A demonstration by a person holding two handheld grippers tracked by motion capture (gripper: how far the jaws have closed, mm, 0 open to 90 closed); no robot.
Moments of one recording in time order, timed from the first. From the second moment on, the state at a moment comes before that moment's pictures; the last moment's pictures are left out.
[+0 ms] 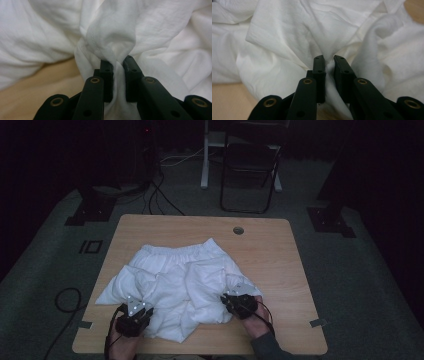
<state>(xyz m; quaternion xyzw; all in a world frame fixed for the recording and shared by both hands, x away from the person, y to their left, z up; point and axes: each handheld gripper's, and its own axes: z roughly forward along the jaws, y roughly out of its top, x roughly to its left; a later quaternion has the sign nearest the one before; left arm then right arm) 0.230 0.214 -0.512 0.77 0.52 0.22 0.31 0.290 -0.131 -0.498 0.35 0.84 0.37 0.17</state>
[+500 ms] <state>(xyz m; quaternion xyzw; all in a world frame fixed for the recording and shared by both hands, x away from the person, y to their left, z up) 0.279 0.197 -0.462 0.75 0.49 0.28 0.35 0.322 -0.113 -0.463 0.36 0.82 0.41 0.20</state>
